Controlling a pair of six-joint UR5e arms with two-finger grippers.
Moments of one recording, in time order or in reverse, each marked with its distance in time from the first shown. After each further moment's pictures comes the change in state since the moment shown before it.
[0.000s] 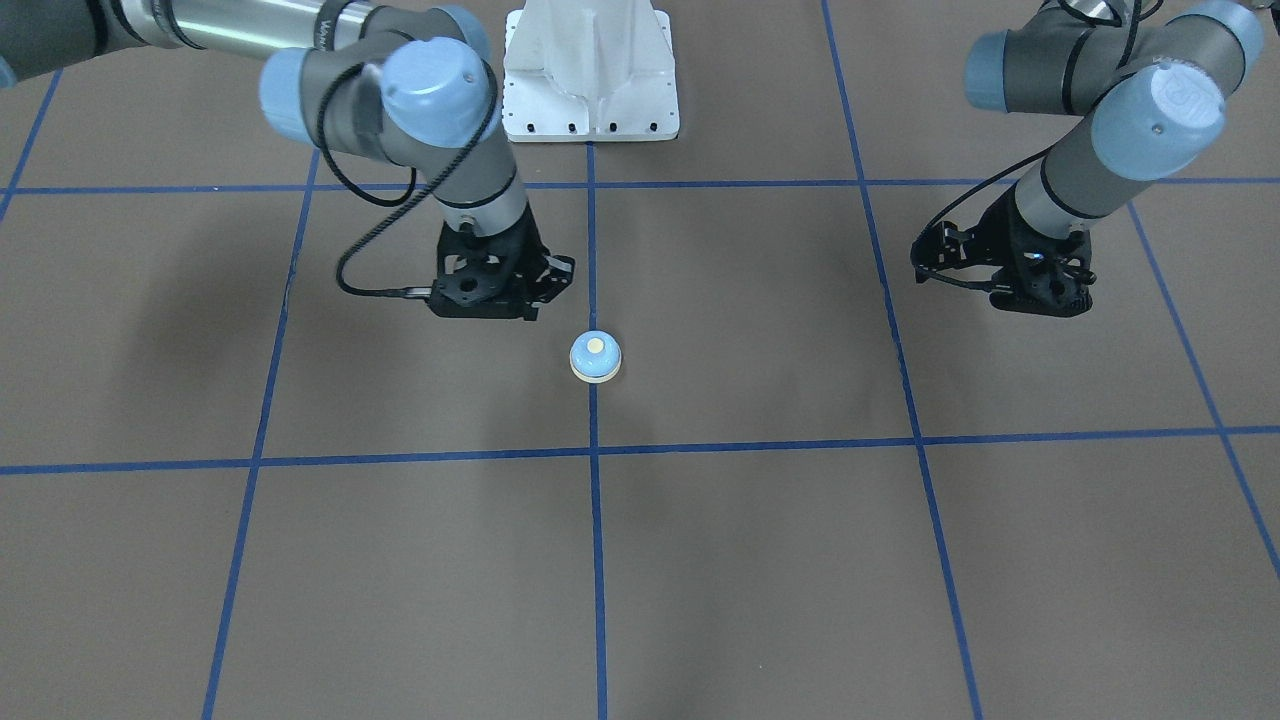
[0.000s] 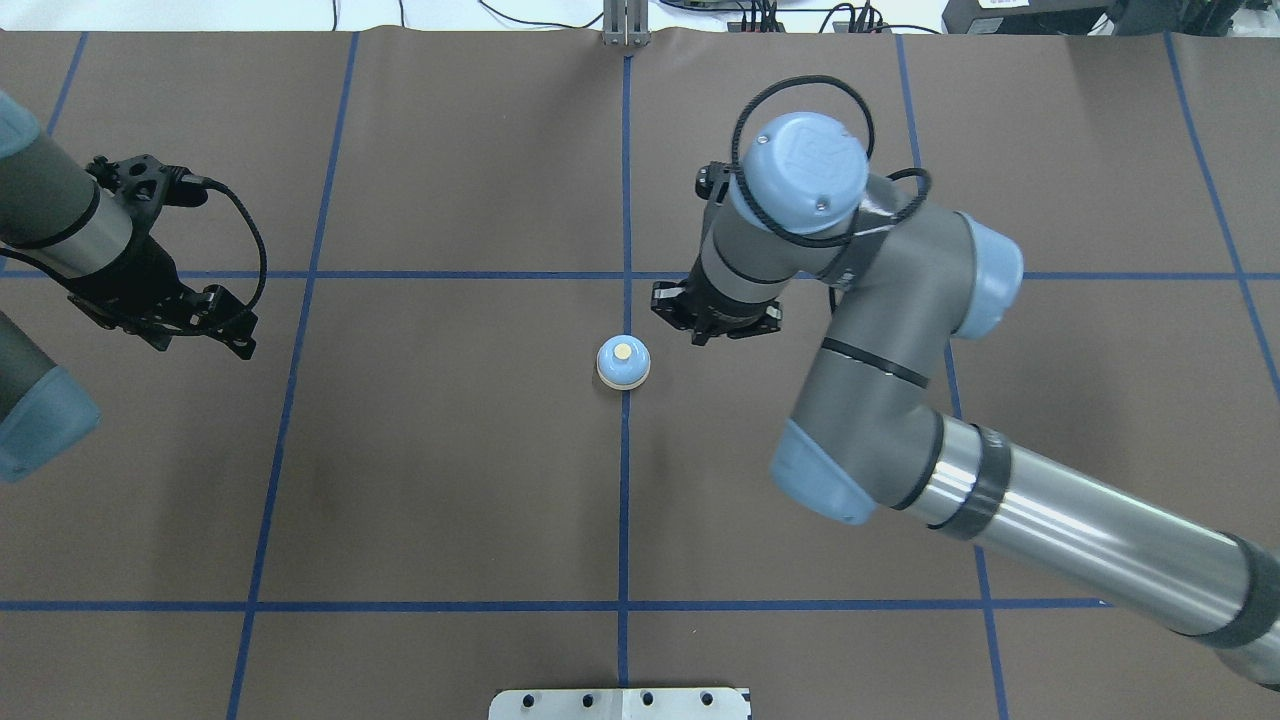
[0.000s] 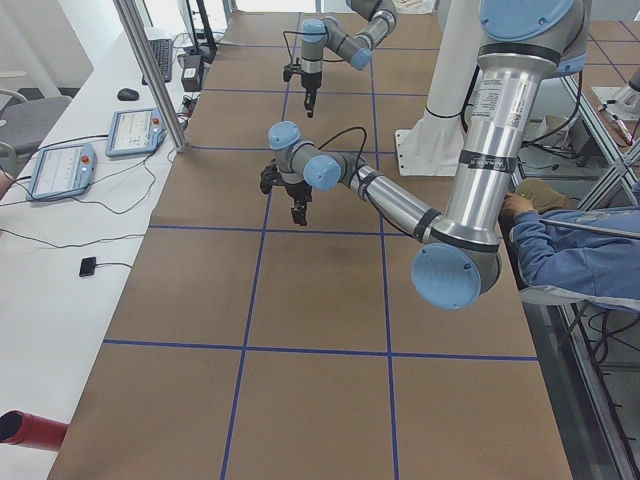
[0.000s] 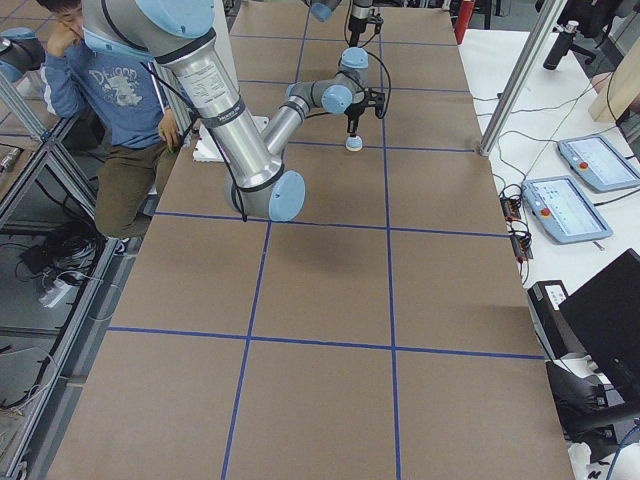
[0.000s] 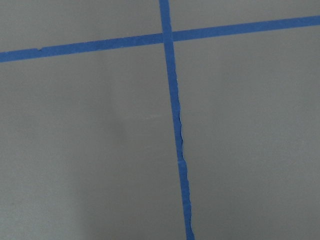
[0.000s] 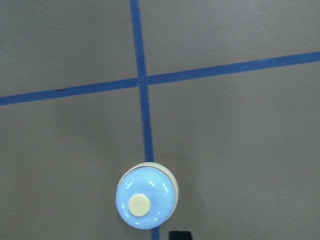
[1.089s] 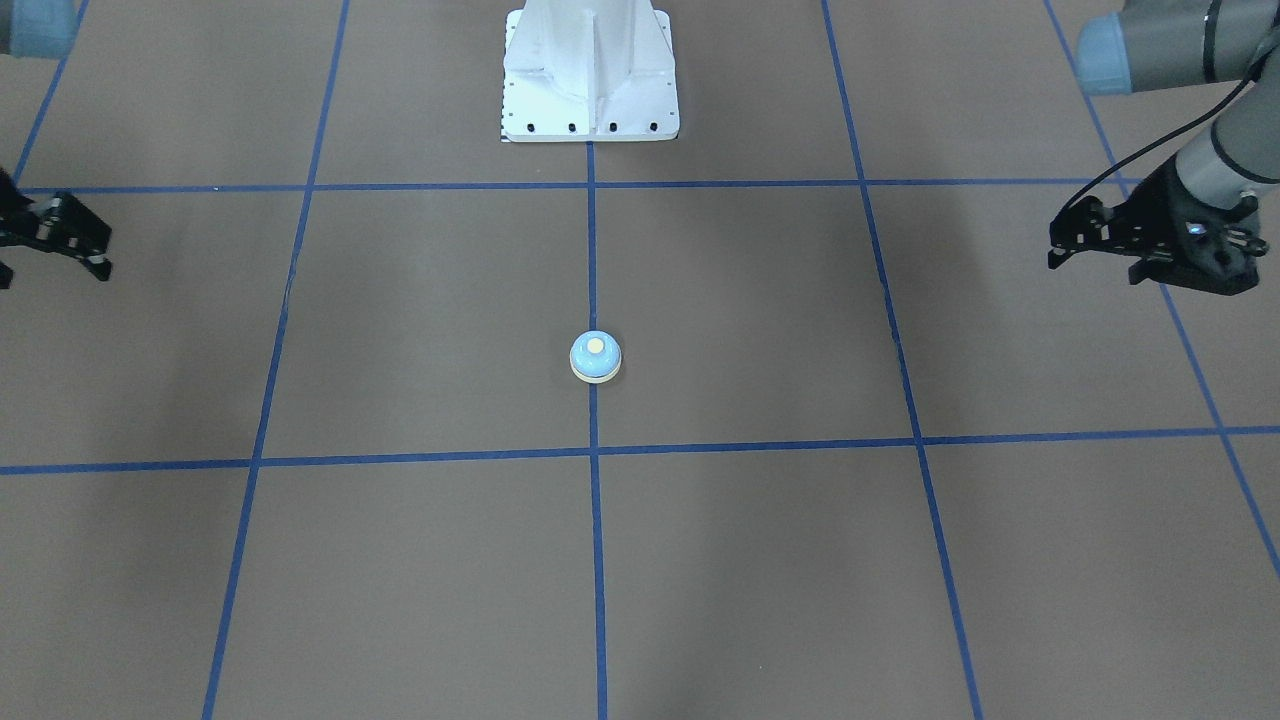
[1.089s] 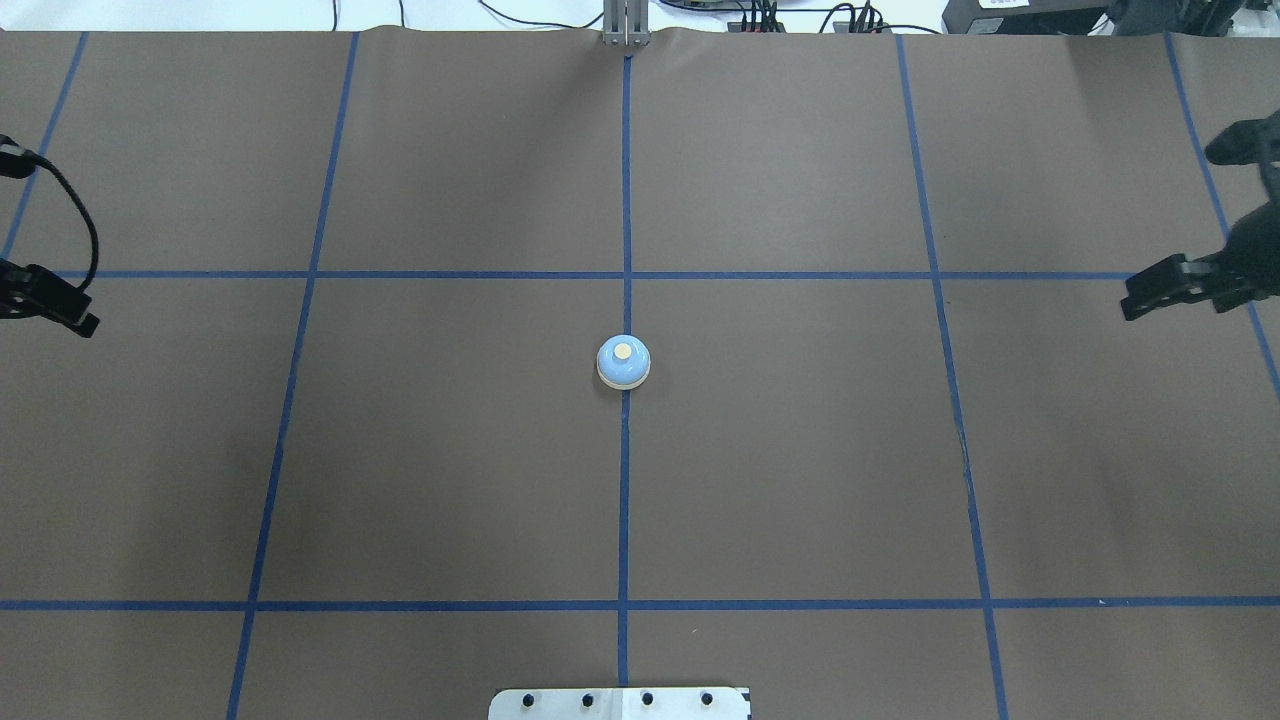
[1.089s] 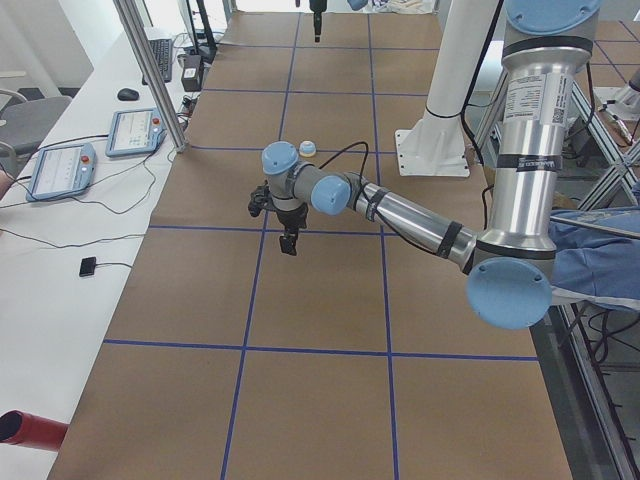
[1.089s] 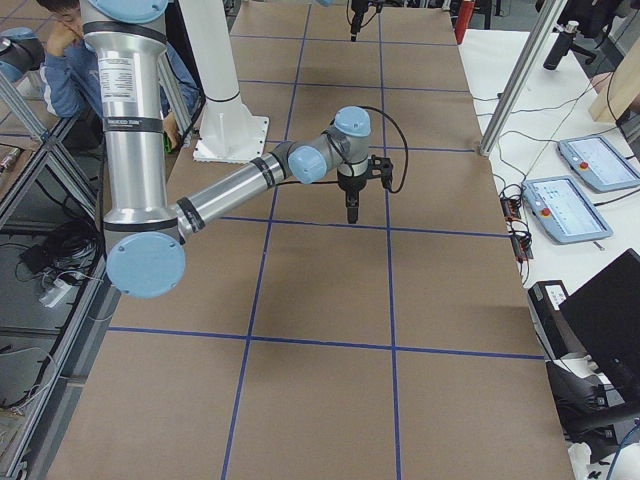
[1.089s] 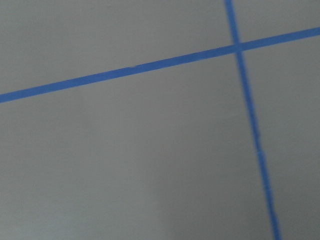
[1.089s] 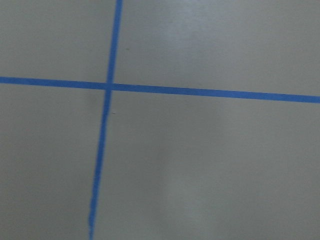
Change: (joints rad) left arm -0.226 0.184 -0.036 -0.007 -0.014 0.371; right arm 0.517 -0.678 0.275 0.009 0.227 -0.786
